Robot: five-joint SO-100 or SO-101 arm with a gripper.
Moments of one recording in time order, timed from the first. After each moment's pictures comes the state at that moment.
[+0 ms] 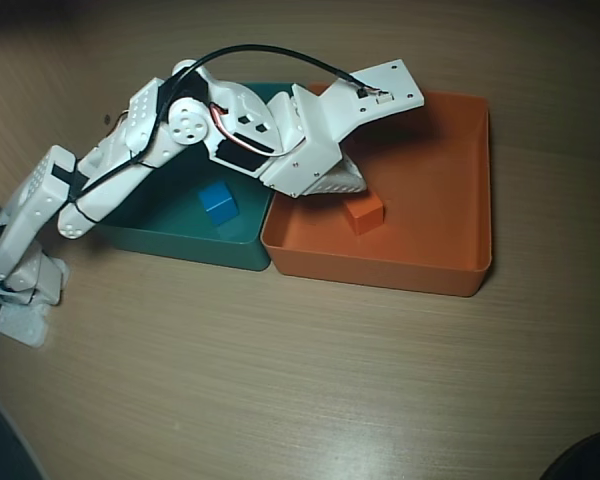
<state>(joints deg) -22.1 30.4 1.5 72.0 -88.7</state>
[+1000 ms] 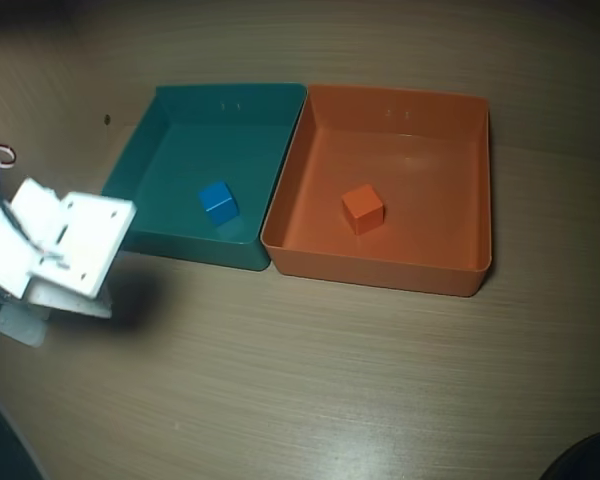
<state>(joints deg) 5.3 131.1 110.3 71.1 -89.2</state>
